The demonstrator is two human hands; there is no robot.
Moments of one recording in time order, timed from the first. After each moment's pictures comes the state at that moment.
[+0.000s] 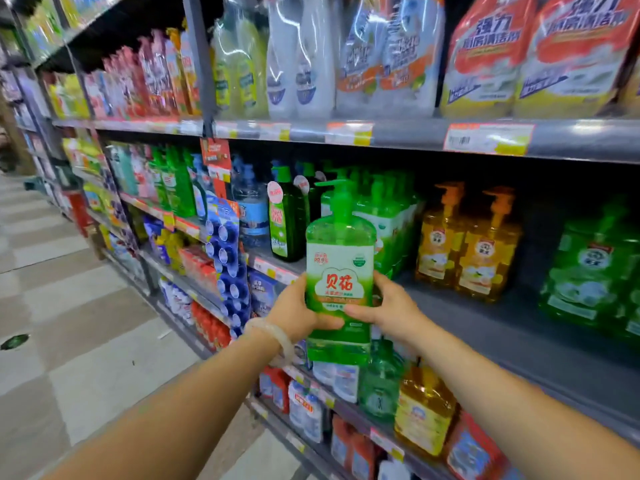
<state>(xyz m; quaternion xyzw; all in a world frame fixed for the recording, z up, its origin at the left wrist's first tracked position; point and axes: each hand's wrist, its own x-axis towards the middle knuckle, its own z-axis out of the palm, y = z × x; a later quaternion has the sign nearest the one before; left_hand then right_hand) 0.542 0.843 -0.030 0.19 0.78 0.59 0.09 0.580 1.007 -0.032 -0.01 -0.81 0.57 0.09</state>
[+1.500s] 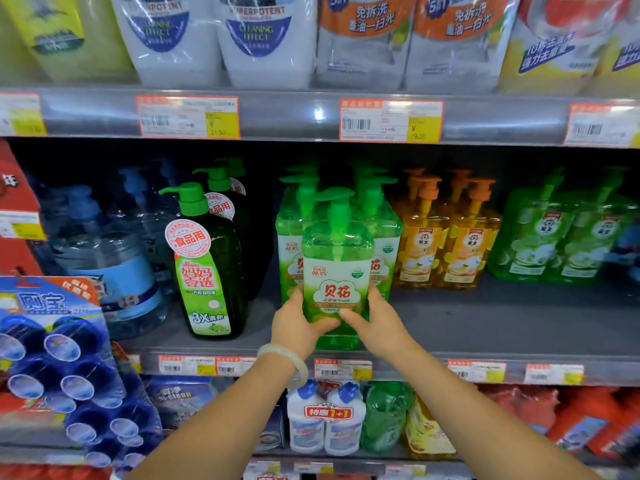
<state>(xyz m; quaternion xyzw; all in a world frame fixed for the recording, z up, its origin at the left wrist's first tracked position) 0.251 0.902 -0.090 0.39 0.77 0.49 0.15 0.366 0.989 -0.074 -0.33 -0.81 0.42 0.24</state>
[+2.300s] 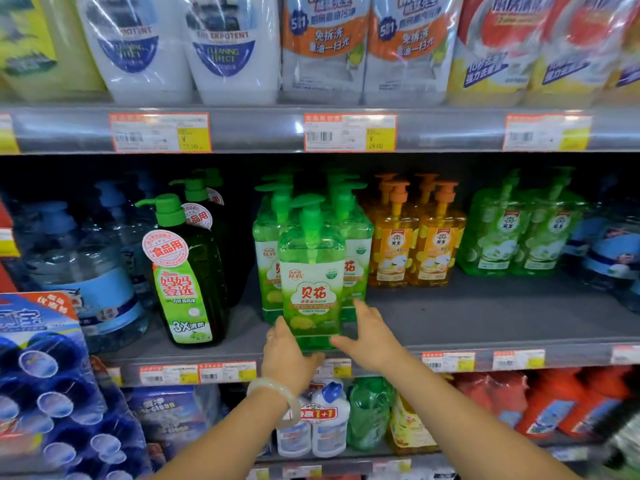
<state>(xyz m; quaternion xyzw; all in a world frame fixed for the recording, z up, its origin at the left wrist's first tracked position) 0.273 0.895 -0.120 0.36 0.83 0.40 0.15 0.388 0.981 -0.076 -0.40 -0.84 0.34 0.14</state>
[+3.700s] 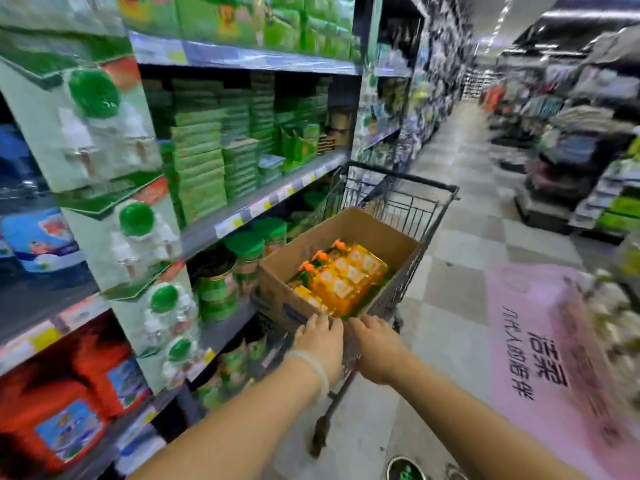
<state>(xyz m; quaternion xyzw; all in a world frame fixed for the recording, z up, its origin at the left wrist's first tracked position) 1.074 1.088 -0.141 0.91 0.41 -0.07 0.10 1.181 1.033 -0.136 -0.79 -0.60 0.12 -0.02</state>
